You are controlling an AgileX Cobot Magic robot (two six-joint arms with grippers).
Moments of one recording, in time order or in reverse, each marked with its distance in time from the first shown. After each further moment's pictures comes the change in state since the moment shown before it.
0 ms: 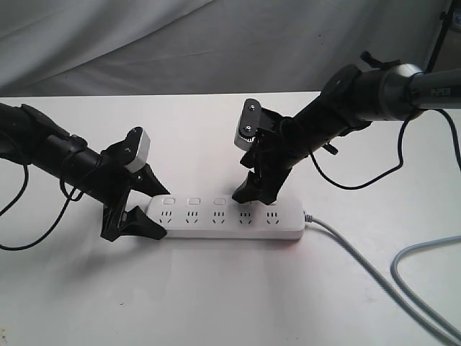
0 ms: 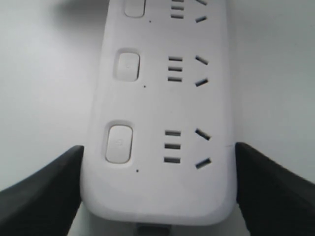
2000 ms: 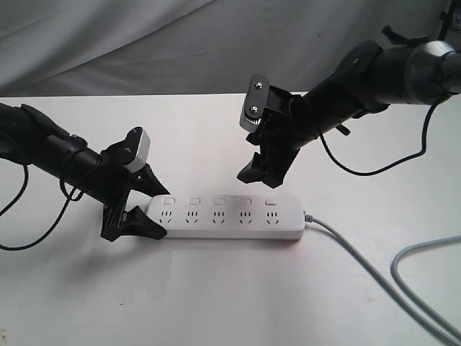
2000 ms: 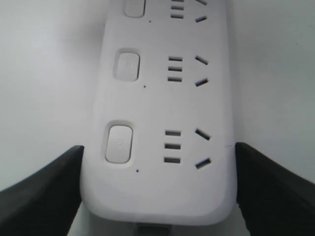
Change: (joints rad) left arm 0.000 0.000 0.000 0.000 0.000 0.000; right arm 0.000 -0.121 0.047 -0.011 -0.052 -0.001
